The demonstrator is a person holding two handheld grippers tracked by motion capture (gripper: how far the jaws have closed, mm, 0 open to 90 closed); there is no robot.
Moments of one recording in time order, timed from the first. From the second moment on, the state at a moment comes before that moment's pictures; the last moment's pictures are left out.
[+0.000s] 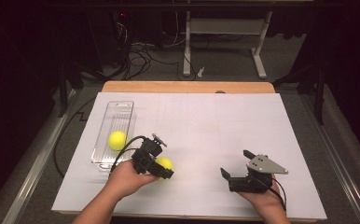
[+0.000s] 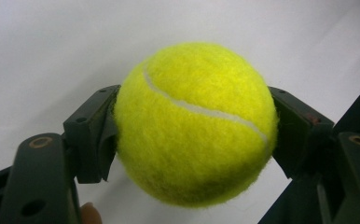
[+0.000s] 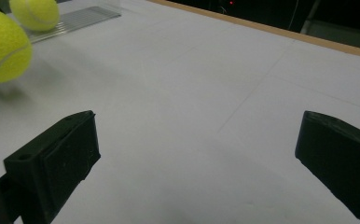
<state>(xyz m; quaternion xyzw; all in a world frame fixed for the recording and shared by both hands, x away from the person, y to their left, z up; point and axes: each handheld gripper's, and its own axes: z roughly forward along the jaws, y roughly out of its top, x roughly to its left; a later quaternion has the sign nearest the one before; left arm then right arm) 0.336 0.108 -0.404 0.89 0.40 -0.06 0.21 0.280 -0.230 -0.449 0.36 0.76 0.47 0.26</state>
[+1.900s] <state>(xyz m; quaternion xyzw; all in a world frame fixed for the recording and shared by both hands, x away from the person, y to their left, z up) 0.359 0.152 -0.351 0.89 0.43 -0.09 0.13 0.270 -0.262 -0.455 0.39 0.73 0.49 0.29</state>
